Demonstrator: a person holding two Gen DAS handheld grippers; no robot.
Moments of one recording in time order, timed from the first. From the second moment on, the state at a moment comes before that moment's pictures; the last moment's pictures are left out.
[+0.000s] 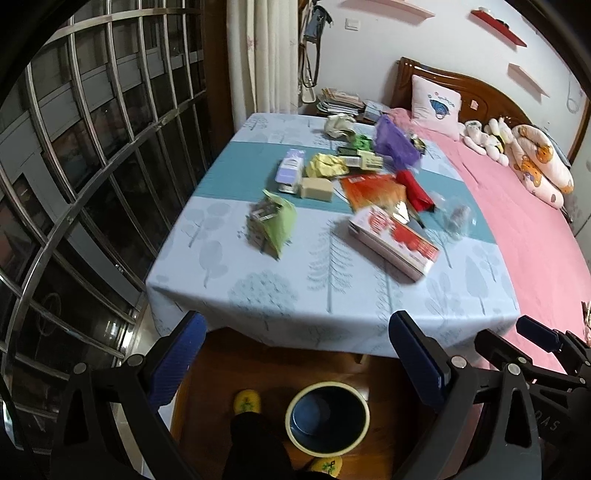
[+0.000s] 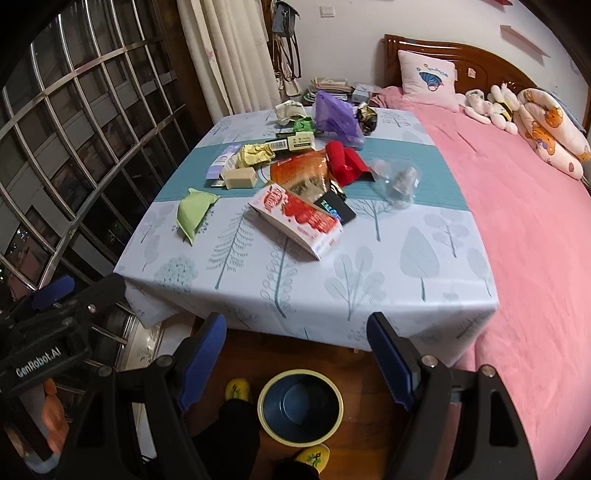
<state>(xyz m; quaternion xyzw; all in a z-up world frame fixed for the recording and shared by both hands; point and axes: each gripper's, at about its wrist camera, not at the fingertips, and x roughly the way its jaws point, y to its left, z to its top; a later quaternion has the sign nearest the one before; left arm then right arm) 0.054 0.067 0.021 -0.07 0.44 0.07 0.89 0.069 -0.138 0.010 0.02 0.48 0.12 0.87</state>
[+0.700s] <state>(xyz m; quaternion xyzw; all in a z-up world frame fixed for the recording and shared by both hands) 0.250 0.178 -0.071 -0.19 0.60 0.00 0.77 0.214 -0.072 -0.050 -0.14 0.51 0.13 0.84</state>
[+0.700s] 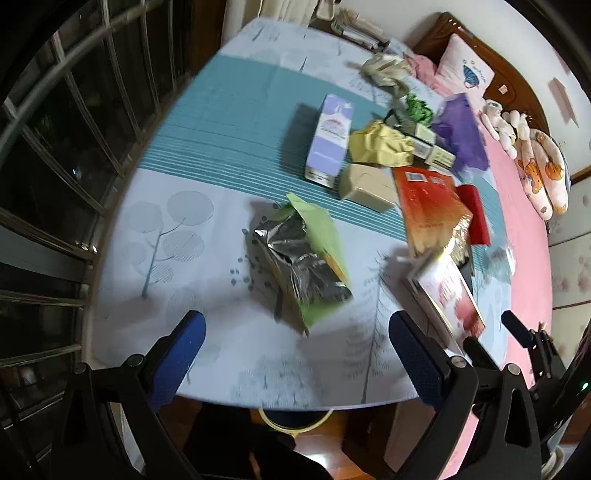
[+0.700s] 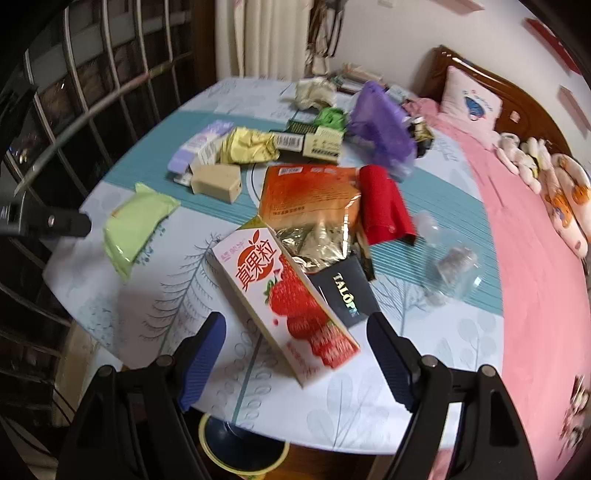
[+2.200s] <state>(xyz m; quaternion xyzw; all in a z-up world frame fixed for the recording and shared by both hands) 0.291 0.152 -0.056 -0.12 0.60 -0.09 0.79 0.205 -0.049 -0.029 -0.07 0.51 0.16 0.84</state>
